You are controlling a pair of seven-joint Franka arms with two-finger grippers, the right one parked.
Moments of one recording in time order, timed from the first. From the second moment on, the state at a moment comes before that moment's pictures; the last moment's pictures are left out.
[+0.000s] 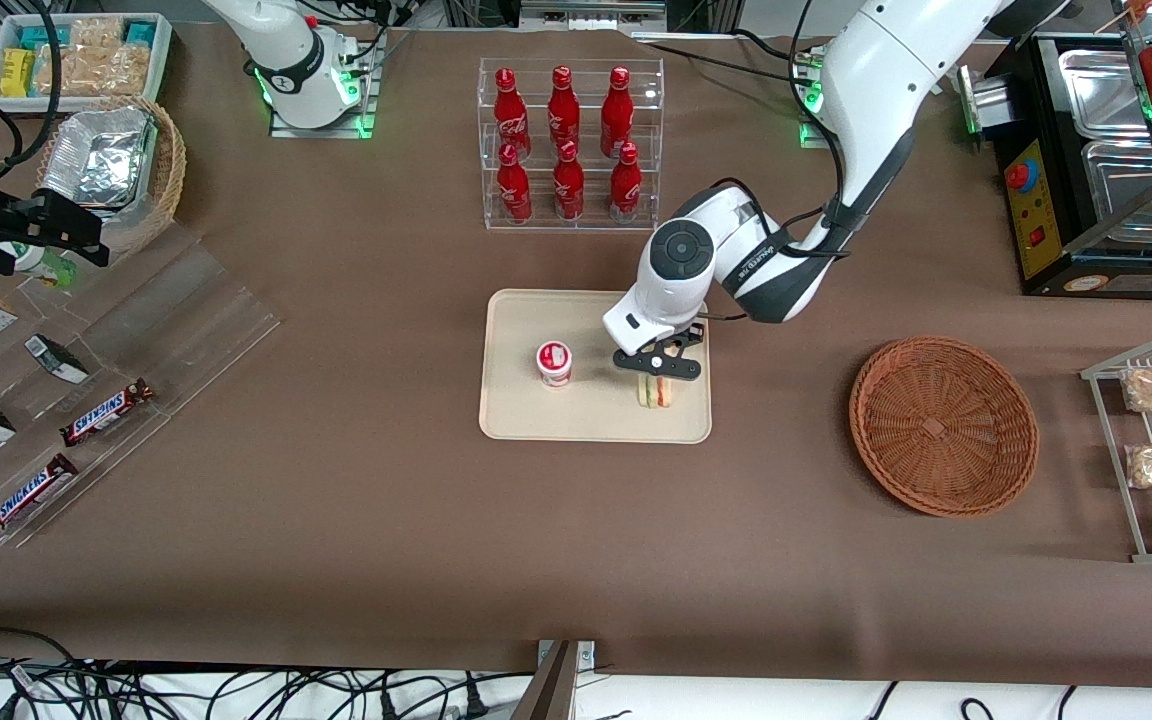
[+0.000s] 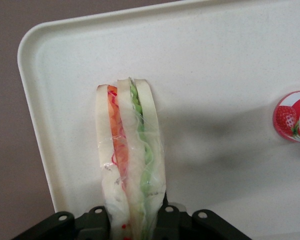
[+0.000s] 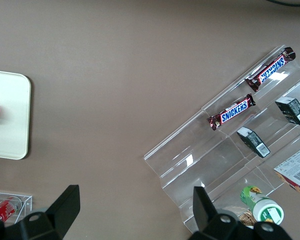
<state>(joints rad) -0.23 0.67 -0.47 -1.75 0.35 2.28 -0.73</state>
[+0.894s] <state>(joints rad) -0.16 0.59 -0.47 -1.54 0.34 2.03 -0.79</state>
